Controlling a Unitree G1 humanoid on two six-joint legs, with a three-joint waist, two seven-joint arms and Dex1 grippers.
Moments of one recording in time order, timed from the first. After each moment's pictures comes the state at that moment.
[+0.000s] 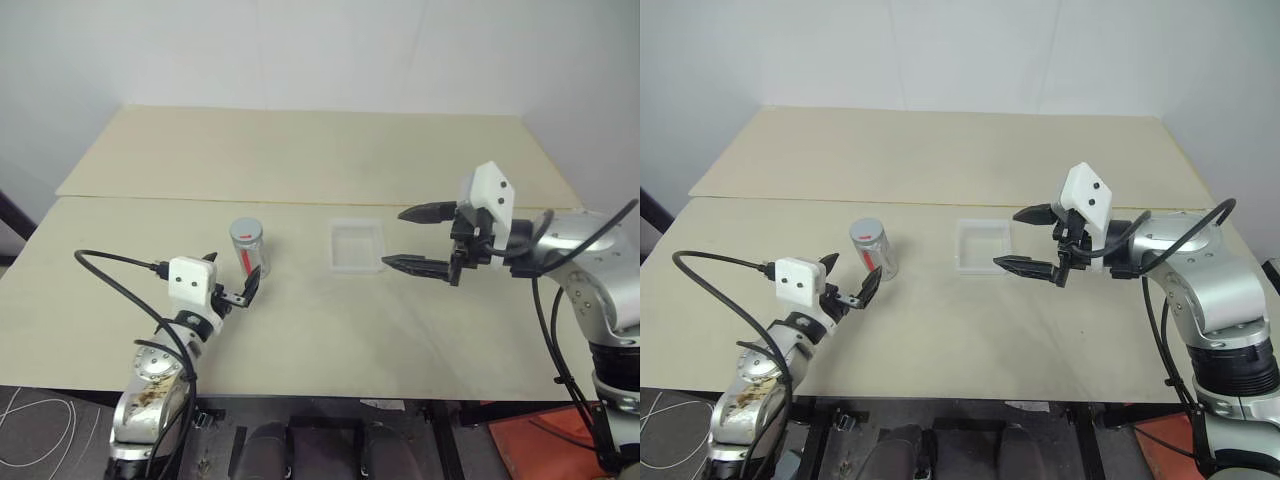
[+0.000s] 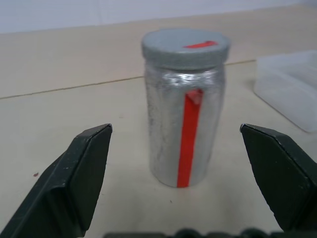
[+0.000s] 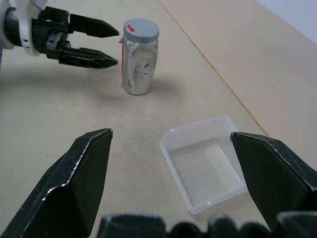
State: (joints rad) left arm -0.05 0.27 0.09 -0.39 -0.20 0.36 -0.23; right arm -0.58 -0.84 -0.03 -0.34 0.51 0.68 1.00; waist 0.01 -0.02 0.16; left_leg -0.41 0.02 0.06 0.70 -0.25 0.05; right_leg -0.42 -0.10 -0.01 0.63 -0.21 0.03
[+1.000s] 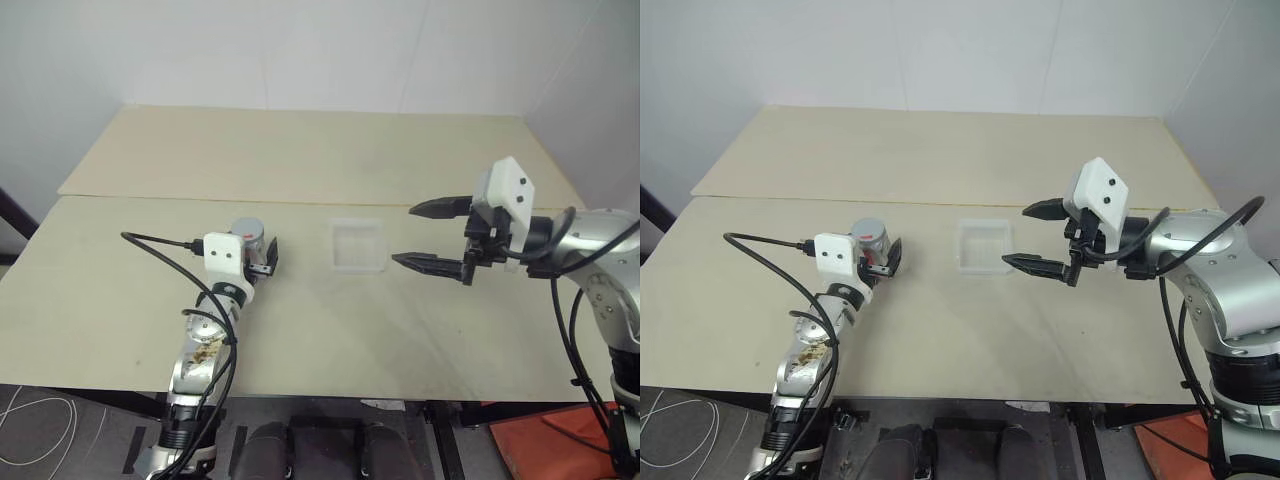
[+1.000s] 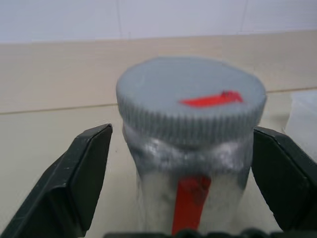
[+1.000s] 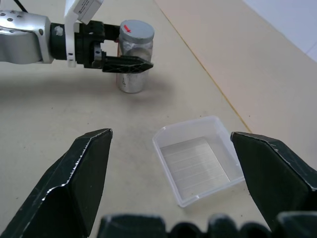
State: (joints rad) left arm -0.25 0.13 0.03 -0.14 -0.08 0.26 -0.10; right arm -0.55 -0.88 -0.06 -0.38 0.53 0.68 0.99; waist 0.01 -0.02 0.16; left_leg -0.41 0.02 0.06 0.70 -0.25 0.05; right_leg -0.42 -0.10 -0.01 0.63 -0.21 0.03
